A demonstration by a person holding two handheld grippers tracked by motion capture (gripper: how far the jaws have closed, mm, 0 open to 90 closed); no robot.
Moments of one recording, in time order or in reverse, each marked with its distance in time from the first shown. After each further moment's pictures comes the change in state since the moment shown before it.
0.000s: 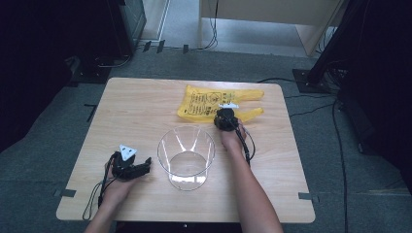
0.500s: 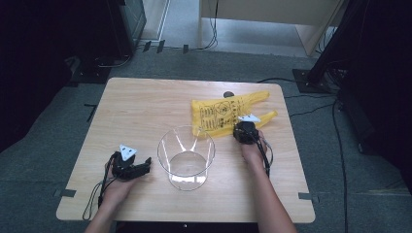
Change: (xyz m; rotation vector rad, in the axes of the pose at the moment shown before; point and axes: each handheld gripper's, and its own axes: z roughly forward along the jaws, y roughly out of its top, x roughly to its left) left arm 0.000 0.000 0.000 0.001 0.000 -0.001; right arm -0.053 -0.045 -0.052 -0.003 -0.084 -0.006
